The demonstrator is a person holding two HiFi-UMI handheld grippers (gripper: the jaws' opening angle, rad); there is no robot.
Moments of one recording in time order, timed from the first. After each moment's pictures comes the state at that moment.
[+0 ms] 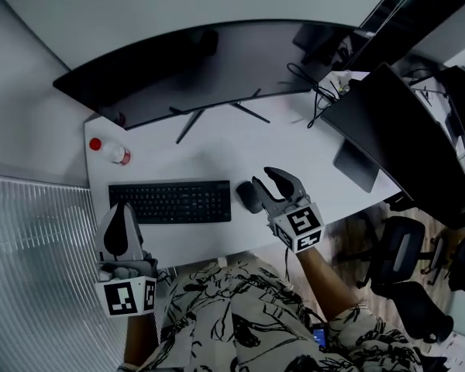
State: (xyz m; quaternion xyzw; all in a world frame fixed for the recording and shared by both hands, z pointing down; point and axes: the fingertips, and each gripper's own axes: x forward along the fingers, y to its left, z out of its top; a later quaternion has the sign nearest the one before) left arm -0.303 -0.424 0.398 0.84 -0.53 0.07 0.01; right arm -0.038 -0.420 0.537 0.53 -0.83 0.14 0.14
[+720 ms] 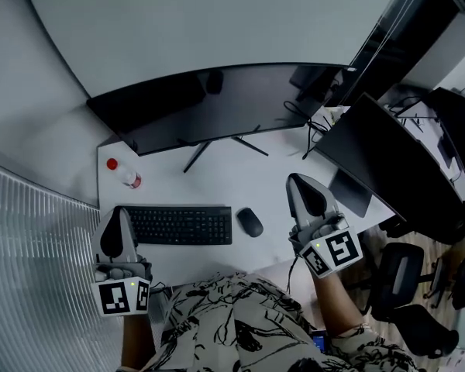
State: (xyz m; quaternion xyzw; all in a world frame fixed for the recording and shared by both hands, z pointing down) left arm -0.325 -0.428 0.349 0.84 -0.55 0.03 -0.03; right arm -0.003 -0.408 0.355 0.57 -0.82 0.02 -0.01
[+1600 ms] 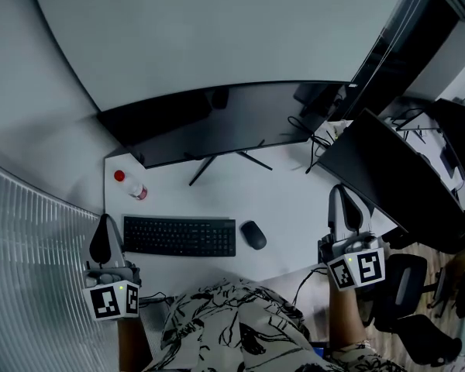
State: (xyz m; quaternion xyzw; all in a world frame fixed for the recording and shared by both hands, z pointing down) left arm -0.366 -0.438 0.336 0.81 -0.59 0.03 -0.05; right arm 0.071 -0.381 0.316 0.66 -0.75 -0.03 -0.03
